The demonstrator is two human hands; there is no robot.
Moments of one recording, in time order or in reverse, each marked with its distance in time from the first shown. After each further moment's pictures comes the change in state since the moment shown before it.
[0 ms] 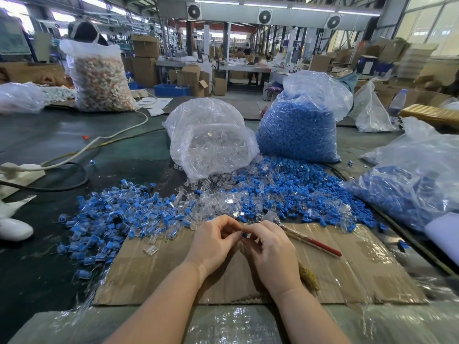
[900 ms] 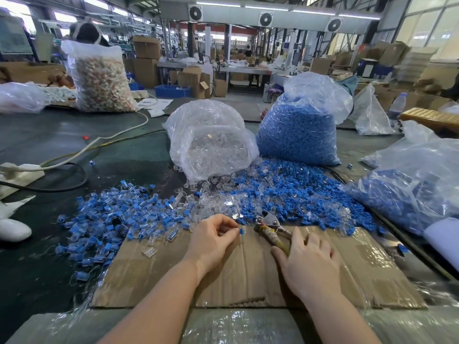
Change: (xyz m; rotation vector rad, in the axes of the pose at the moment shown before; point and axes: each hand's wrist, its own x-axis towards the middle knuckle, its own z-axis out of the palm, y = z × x) left_hand 0.006 0.004 -0.001 -0.045 0.051 -0.127; right_hand -0.003 0.027 -0.034 -0.686 -0.449 0.512
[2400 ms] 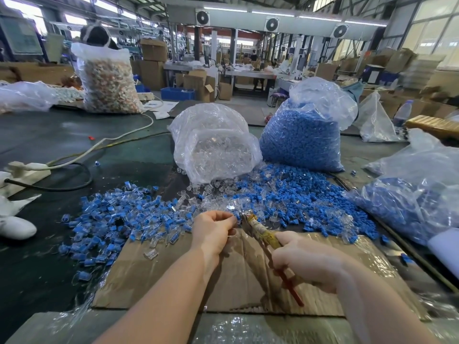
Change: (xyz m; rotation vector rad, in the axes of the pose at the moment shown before) left_hand 0.015 0.019 0.002 -0.495 0.205 -0.392; right_hand 0.002 -0.007 -0.070 0.822 -0.724 -0.176
